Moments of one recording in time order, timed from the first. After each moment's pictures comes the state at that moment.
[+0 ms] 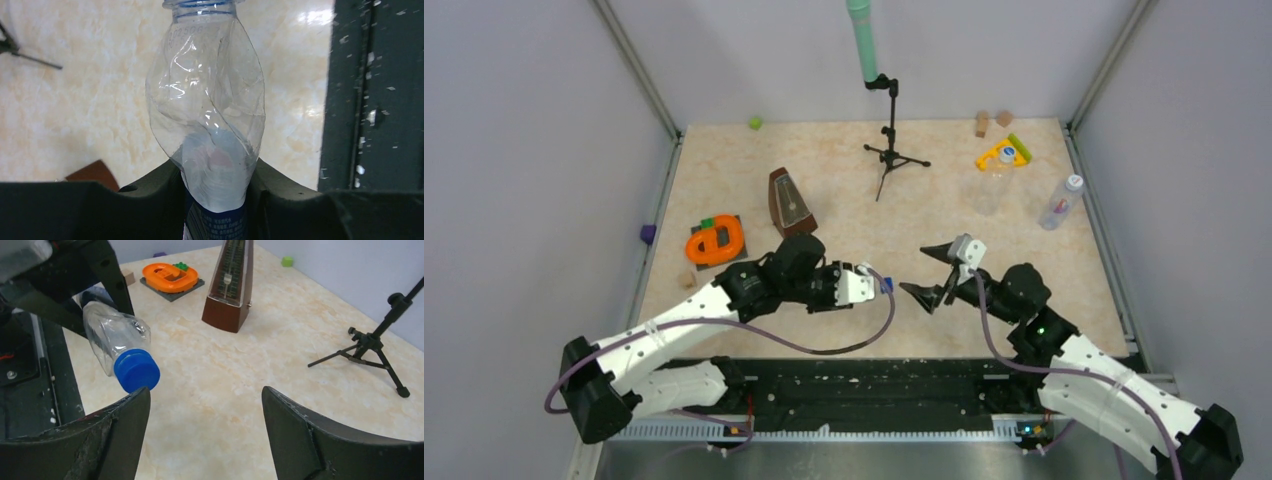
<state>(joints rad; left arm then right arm) -0.88 1.08 0.90 -0.59 0.30 0.65 0.71 0.63 0.36 0.26 -0.33 -0.14</state>
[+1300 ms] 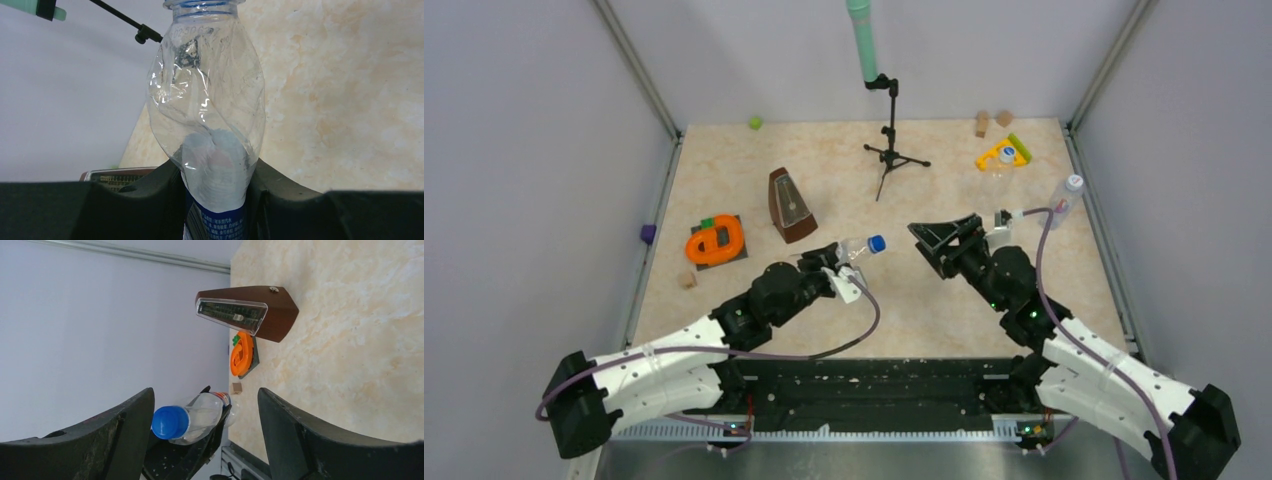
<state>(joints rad) -0.96 0.88 0.51 0.18 -0.18 0.72 0.70 0.76 0.46 0.23 0.15 1.32</state>
